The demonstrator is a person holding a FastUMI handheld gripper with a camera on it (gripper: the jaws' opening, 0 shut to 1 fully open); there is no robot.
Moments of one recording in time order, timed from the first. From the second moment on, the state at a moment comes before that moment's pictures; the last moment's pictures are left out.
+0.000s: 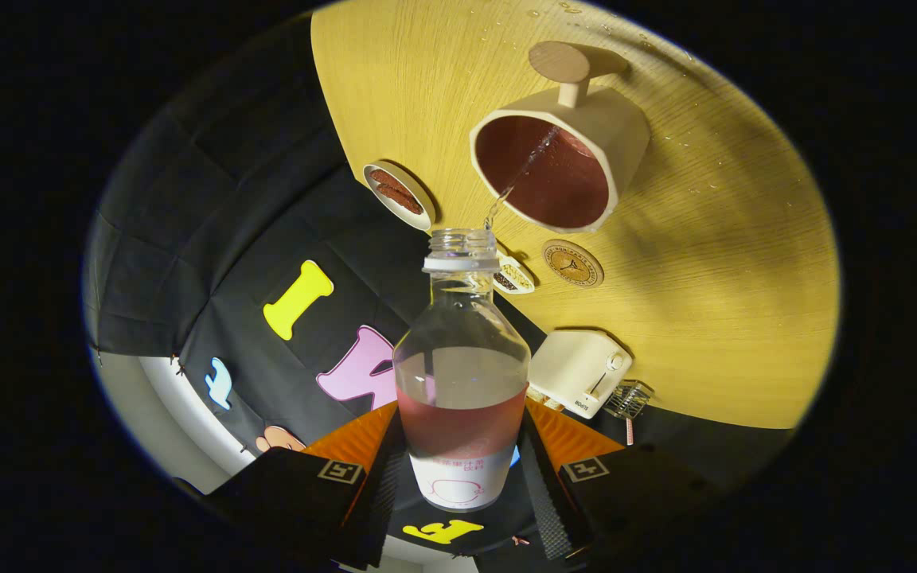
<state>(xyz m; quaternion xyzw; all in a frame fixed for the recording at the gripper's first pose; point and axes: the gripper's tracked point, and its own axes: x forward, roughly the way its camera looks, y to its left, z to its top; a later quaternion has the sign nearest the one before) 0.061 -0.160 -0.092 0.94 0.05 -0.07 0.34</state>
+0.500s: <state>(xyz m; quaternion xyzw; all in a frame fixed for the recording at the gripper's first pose) 0.061 -0.154 -0.095 0.93 0.07 -0.07 0.35</state>
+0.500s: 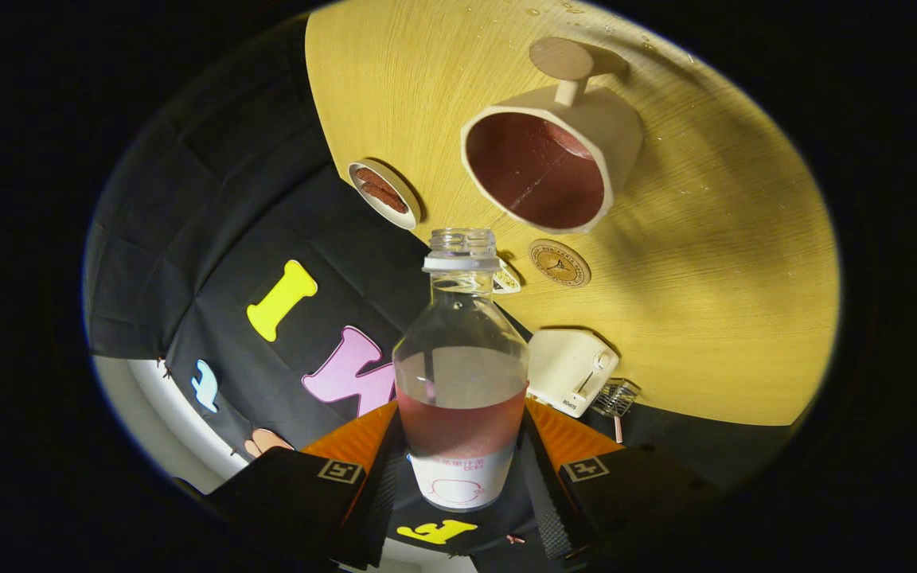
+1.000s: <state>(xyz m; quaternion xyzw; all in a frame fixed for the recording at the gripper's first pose) 0.059 -0.148 -0.101 0.93 0.07 -0.08 0.36</state>
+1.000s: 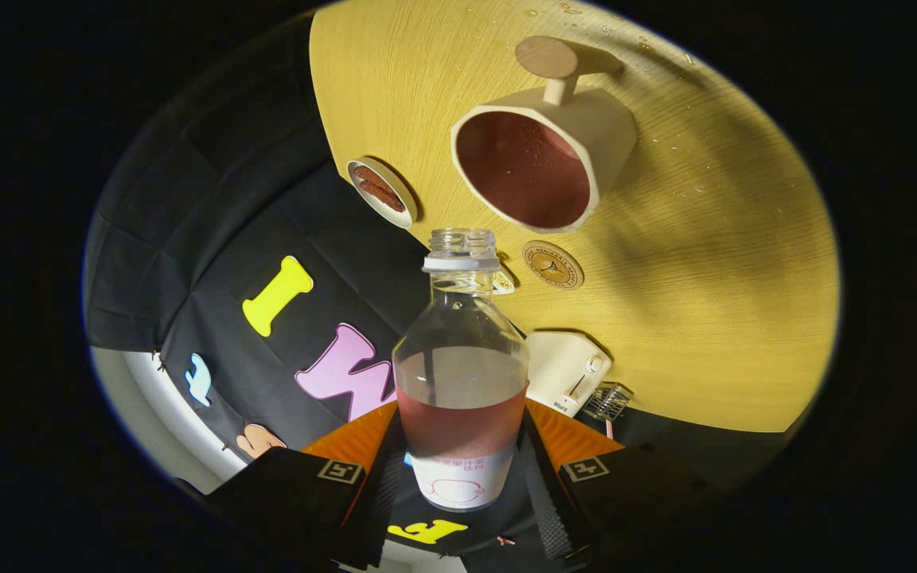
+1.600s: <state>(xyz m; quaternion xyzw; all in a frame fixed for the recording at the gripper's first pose) 0.064 -0.119 -0.122 0.87 0.11 -0.09 0.47</state>
